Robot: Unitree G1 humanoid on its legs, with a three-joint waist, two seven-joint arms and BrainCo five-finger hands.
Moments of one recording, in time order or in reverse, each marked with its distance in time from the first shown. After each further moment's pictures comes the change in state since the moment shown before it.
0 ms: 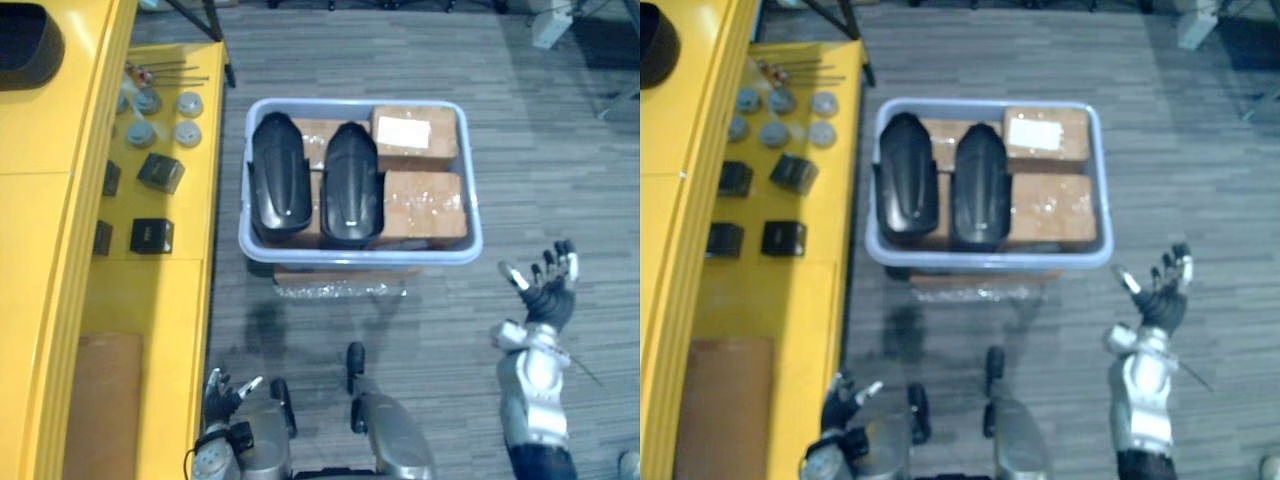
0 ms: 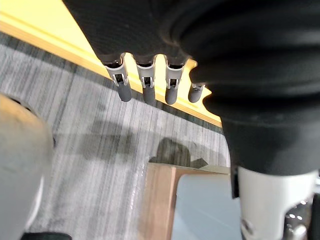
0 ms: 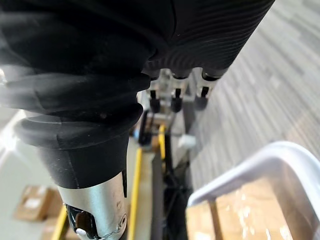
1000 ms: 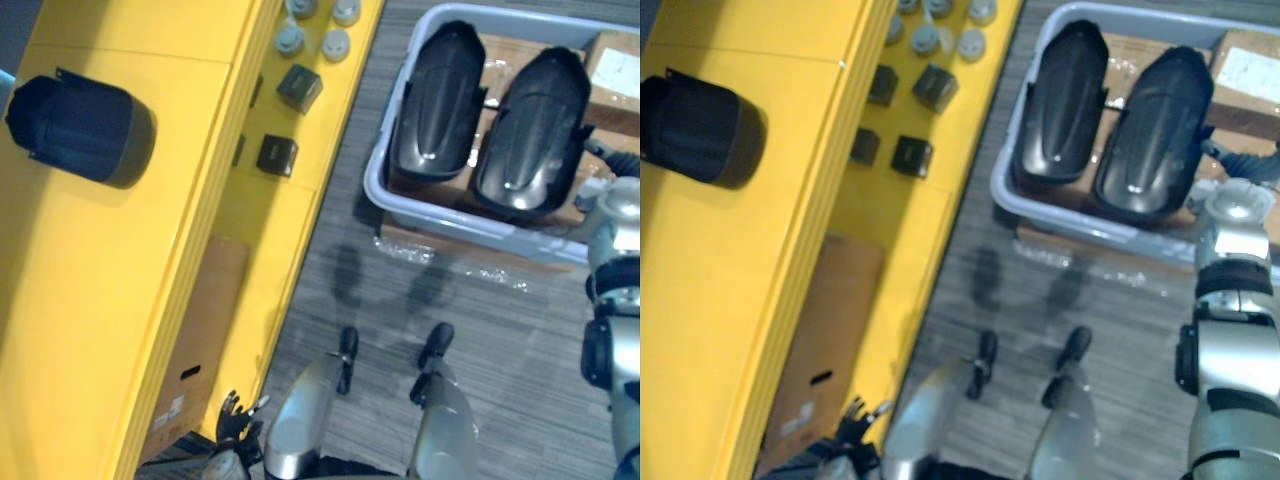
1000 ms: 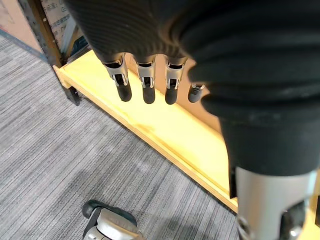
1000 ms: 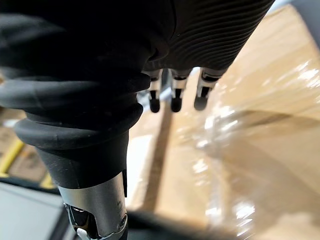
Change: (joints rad) left arm -0.061 -0.014 -0.043 0.253 -0.191 0.007 -0.049; right arm -0.658 -0.370 0.192 0.642 -0.107 0.419 -0.122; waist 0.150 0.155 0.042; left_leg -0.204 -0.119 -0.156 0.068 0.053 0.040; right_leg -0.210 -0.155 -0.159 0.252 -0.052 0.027
